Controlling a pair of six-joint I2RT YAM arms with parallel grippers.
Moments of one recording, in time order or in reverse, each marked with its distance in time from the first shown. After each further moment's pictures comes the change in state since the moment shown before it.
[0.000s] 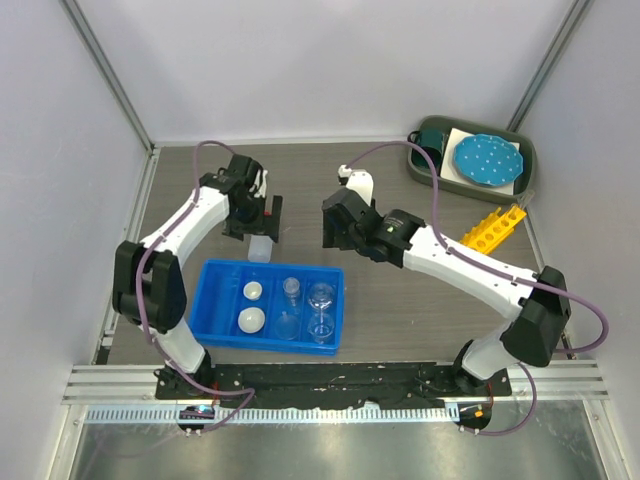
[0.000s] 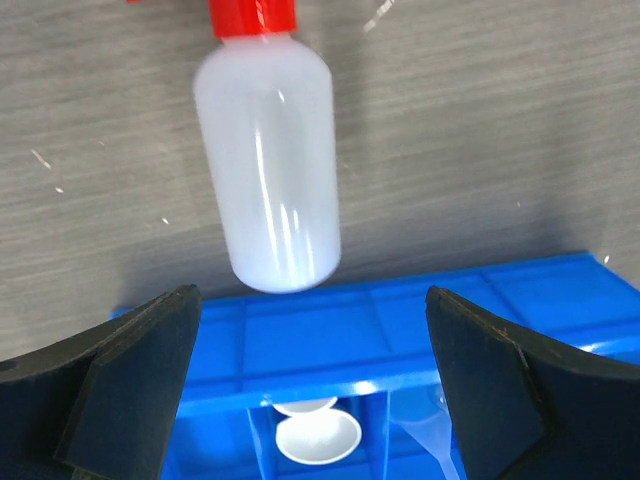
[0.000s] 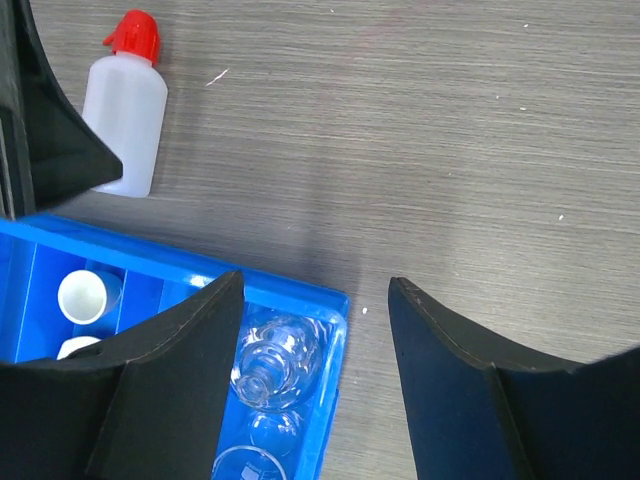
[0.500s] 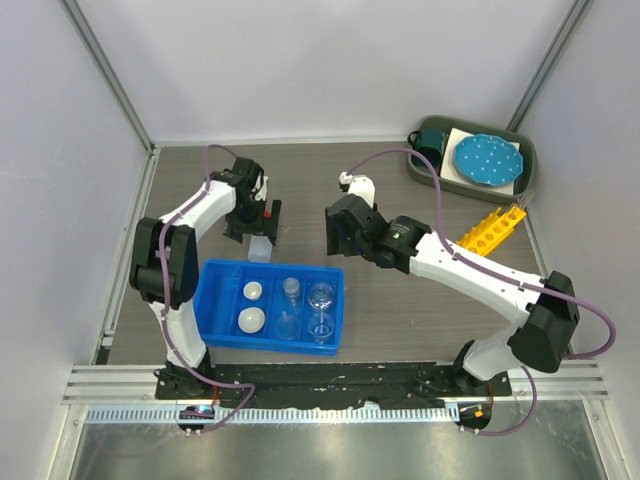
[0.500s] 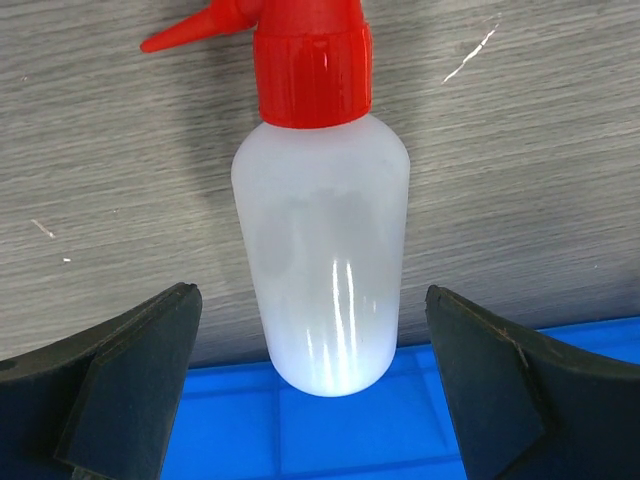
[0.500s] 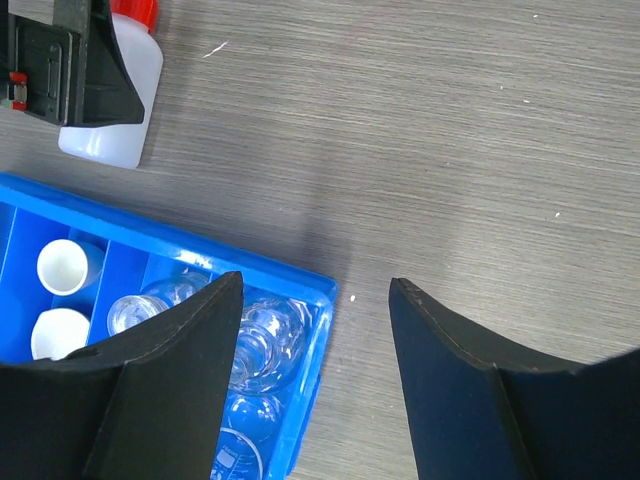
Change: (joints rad) left arm 0.066 0.204 0.062 0.043 0.014 0.064; right arm 0.000 -0.051 -0.083 0.039 -0.040 -0.057
